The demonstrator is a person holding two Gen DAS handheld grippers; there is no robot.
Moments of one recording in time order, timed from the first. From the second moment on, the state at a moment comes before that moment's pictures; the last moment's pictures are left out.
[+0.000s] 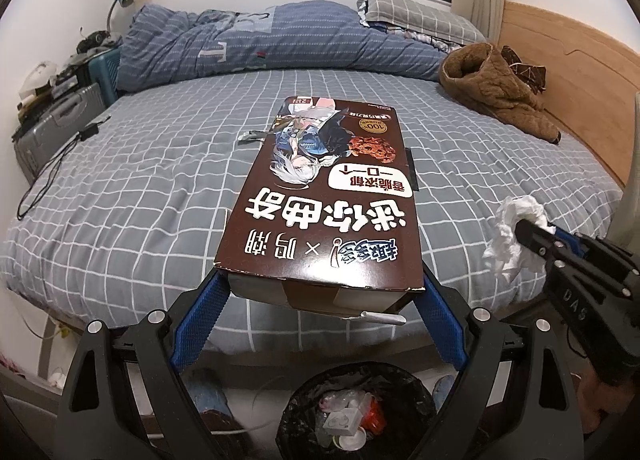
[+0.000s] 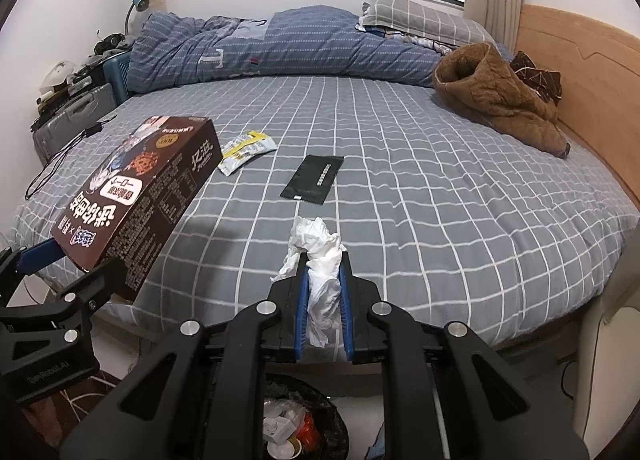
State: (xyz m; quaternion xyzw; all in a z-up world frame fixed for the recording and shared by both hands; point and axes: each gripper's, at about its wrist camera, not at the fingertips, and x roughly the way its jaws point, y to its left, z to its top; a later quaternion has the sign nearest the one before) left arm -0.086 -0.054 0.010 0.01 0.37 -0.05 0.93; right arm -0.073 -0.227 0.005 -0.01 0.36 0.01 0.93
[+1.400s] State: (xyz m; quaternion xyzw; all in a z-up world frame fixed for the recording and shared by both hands) left arm -0.200 -0.037 -0.013 0.00 0.42 -0.05 0.91; right arm -0.178 -0.197 -0.022 -0.02 0.41 0.03 0.91
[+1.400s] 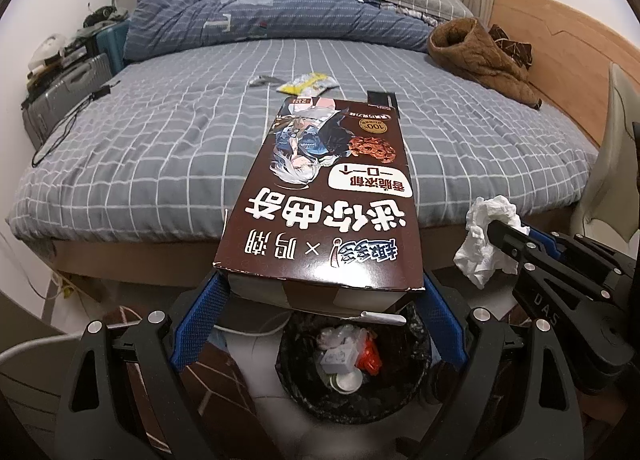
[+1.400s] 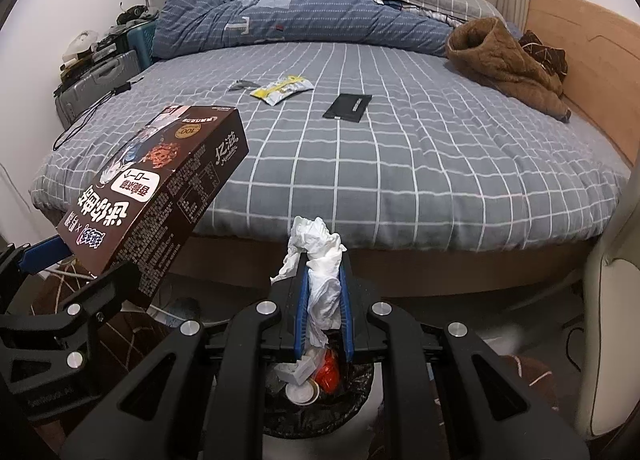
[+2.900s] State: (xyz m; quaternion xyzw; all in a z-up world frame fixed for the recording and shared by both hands) left arm -0.166 -0.068 -0.145 0.01 0.57 -0.10 0.81; right arm -0.162 -0.231 -0.138 0.00 0.55 -0.01 0.84
